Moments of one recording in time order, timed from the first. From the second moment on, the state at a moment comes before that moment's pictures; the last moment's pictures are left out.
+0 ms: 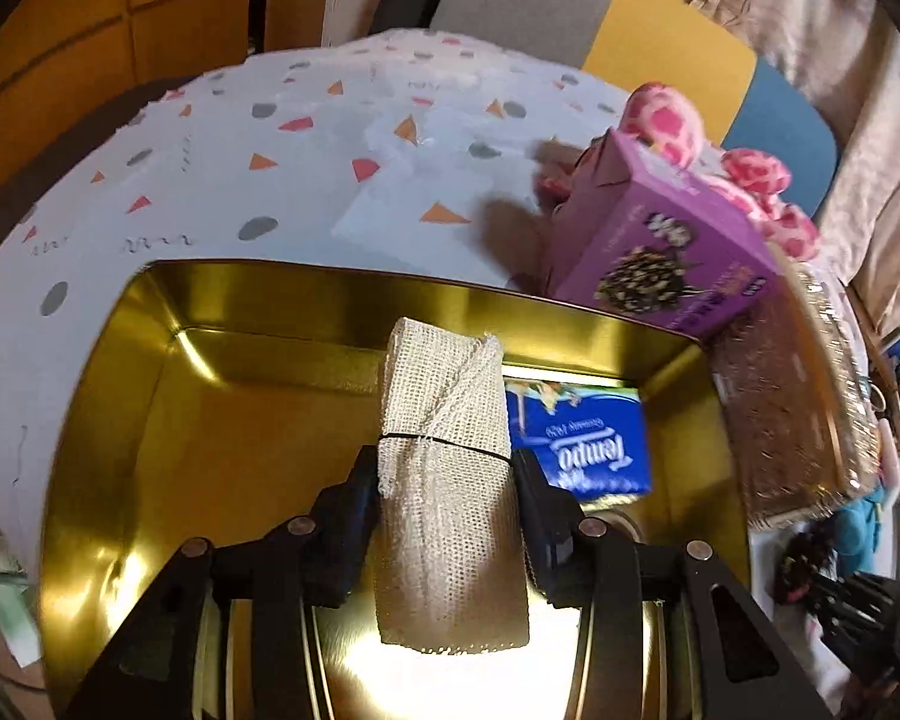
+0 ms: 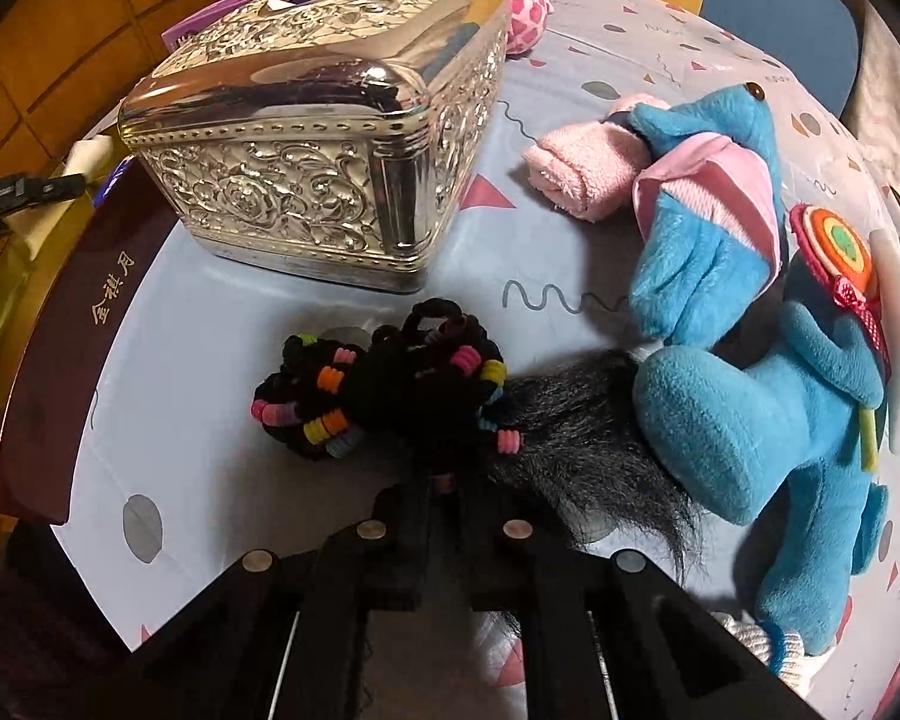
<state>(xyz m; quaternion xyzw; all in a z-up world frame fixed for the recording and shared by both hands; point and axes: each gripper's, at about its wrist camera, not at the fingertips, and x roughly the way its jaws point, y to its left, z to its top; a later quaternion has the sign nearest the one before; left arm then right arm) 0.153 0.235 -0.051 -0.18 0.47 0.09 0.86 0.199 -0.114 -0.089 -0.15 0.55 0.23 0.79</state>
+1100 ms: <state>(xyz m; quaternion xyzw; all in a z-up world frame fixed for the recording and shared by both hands) 0.068 0.186 -0.011 -0.13 0.41 0.06 0.90 0.206 -0.083 -0.075 -0.29 0.52 0.25 0.76</state>
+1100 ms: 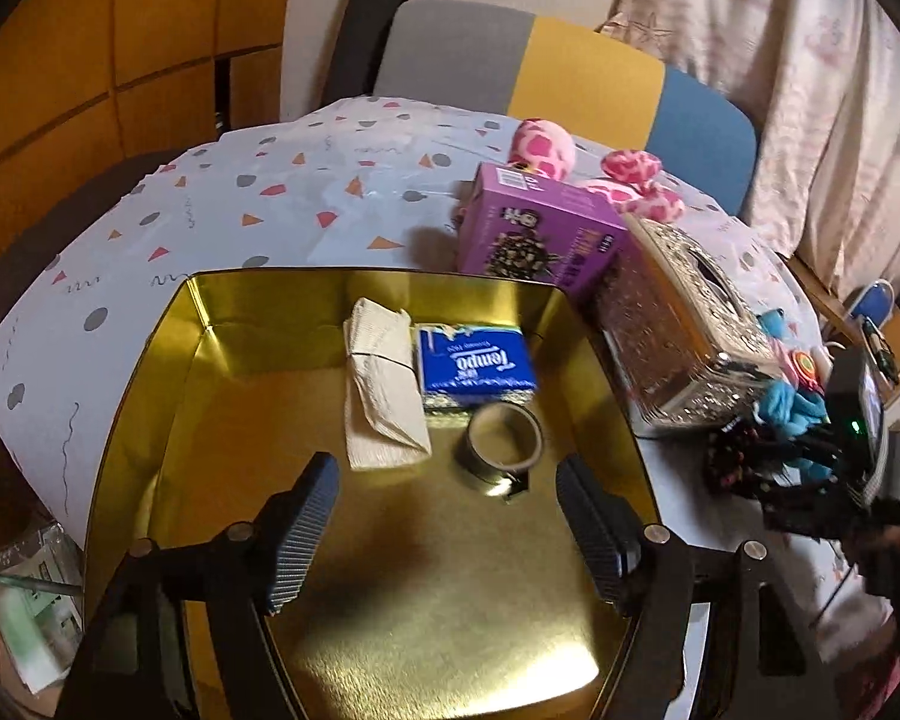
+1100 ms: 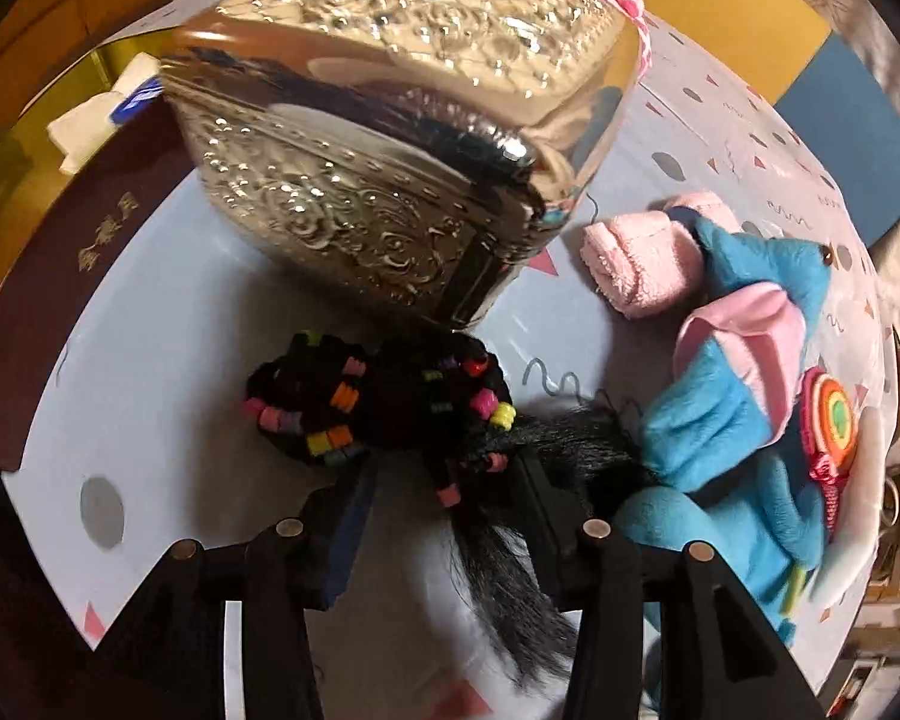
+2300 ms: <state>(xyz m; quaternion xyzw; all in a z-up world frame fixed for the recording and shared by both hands) 0.027 0.173 -0.009 -0.11 0.39 0.04 0.91 0.132 -0.087 -0.037 -0.13 0.53 0.25 0.80</state>
